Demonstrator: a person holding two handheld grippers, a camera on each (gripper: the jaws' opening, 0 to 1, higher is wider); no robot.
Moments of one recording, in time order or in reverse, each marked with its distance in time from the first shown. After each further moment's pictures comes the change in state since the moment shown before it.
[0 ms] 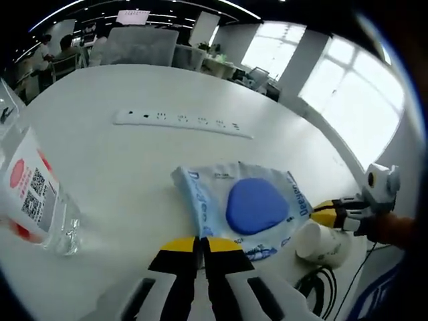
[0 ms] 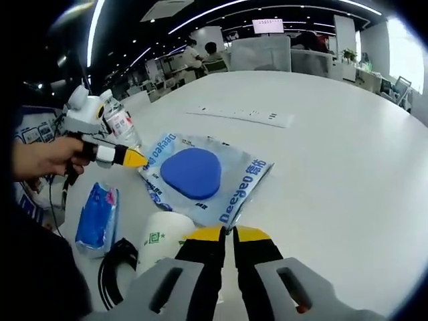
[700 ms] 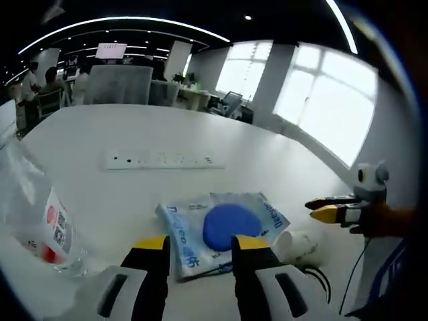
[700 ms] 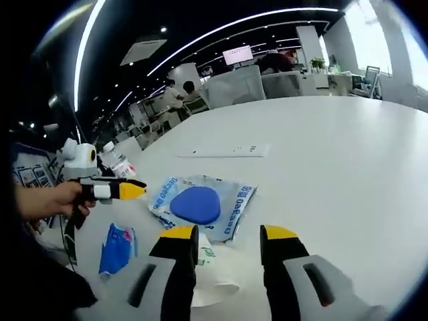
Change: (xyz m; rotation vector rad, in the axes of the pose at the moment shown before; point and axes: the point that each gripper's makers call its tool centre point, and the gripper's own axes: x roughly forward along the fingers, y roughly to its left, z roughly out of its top) left arm -0.049 -0.027 0.030 0.079 -0.212 -0.089; right arm -0.064 0.009 0.023 0.113 -0.256 -0.065
